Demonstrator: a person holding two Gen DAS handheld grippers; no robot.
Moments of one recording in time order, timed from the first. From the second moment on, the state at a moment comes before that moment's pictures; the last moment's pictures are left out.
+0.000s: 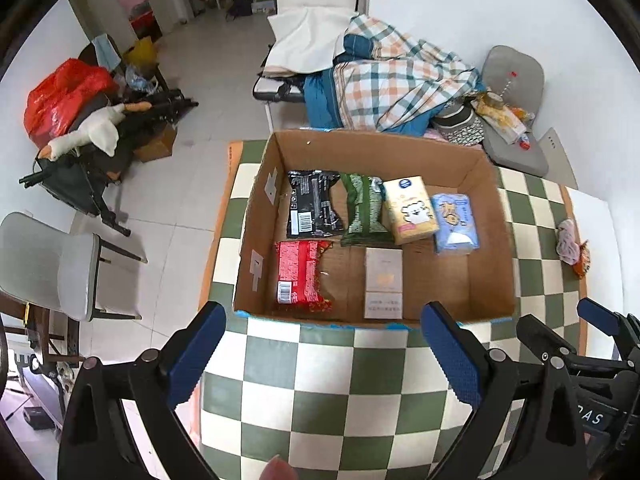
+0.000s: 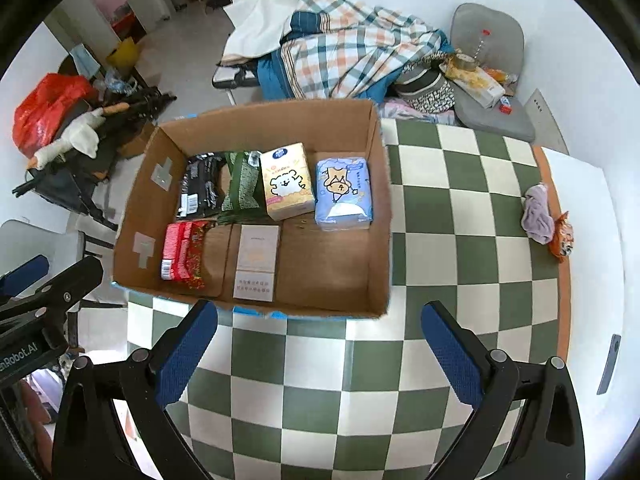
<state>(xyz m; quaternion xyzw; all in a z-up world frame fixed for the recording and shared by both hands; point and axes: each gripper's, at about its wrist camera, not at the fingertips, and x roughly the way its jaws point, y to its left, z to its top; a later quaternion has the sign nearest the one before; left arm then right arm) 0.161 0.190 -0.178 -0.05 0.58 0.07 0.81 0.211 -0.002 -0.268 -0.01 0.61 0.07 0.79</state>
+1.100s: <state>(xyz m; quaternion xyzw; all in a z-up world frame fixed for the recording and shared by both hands) 0.349 -0.176 -0.256 0.08 0.67 -0.15 0.73 0.290 -0.385 -0.320 0.19 0.62 -0.11 0.75</state>
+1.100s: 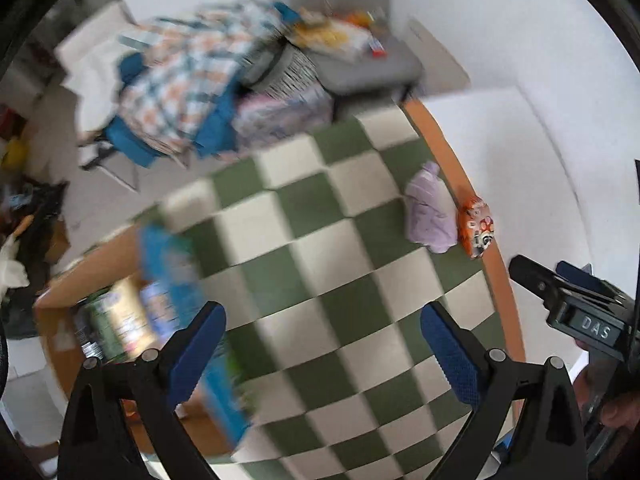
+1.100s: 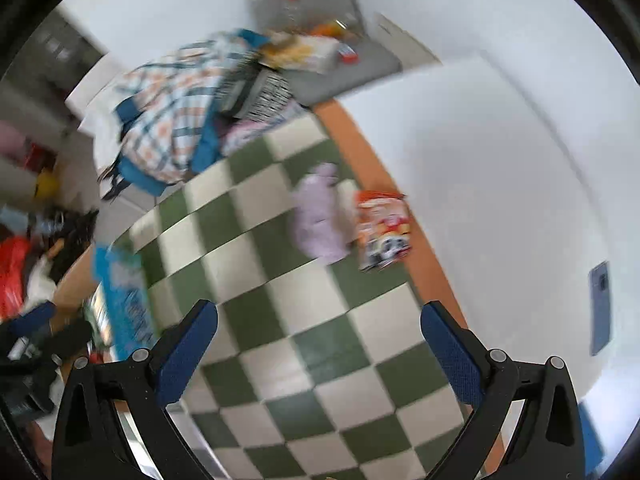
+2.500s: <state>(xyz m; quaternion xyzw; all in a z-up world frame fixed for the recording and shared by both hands) 0.390 -0.326 -0.376 0.08 0.75 -0.16 0.64 0.339 -0.486 -0.490 0.22 0.73 -0.13 0.63</state>
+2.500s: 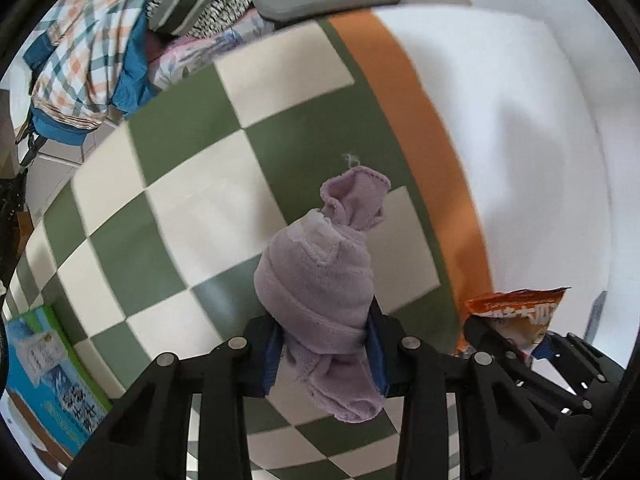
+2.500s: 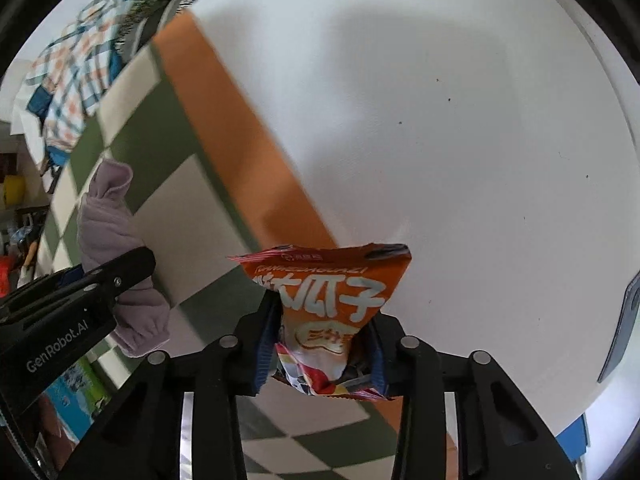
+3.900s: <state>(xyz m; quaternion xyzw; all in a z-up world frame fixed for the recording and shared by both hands) 0.283 0.176 -0.322 -0.07 0.73 -0.01 0.68 0.303 -0.004 -0.375 0.07 0.71 0.12 0.69</state>
